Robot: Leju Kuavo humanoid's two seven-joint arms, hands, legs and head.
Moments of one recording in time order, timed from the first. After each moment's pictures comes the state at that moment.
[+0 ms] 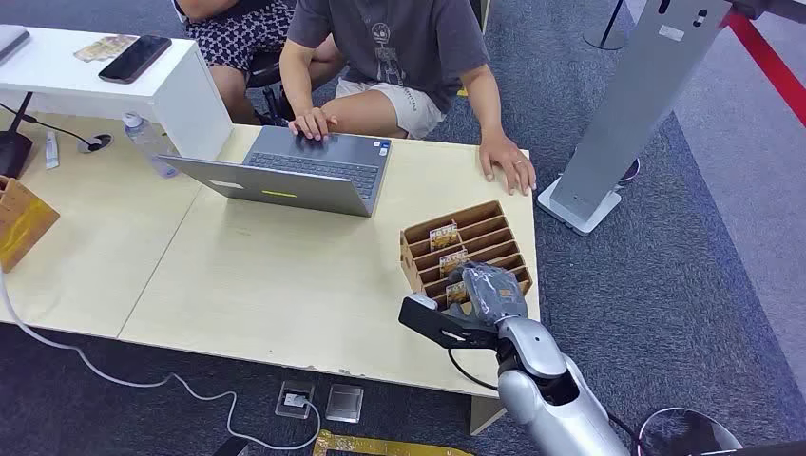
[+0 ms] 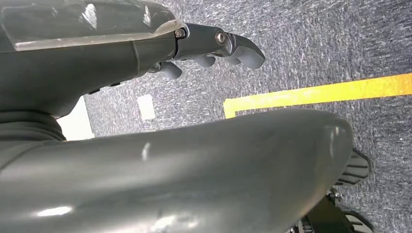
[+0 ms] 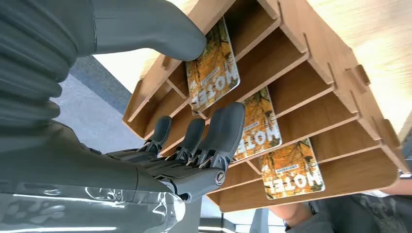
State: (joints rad) left arm -0.11 0.12 -1.14 -0.20 1.14 0.11 0.12; right arm -0.40 -0.04 0.76 -1.28 0.91 0.10 0.38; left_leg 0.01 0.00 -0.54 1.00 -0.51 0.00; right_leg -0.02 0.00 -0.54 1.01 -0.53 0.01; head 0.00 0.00
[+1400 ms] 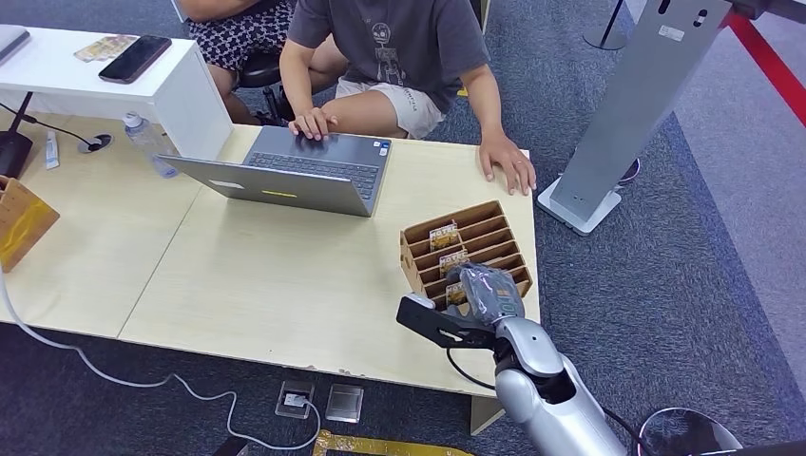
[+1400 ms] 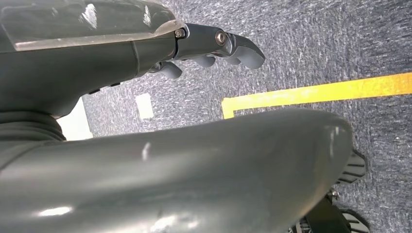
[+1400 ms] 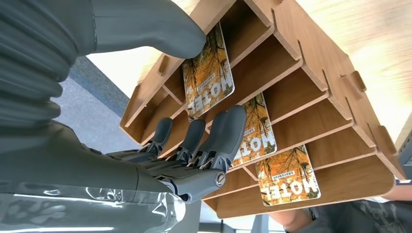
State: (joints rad) left arm -0.11 0.12 -1.14 -0.20 1.14 0.11 0.12; right arm -0.41 -0.04 0.78 -1.27 0.89 0.09 0.39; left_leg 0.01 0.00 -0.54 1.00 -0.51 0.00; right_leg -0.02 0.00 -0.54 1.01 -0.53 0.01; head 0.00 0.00
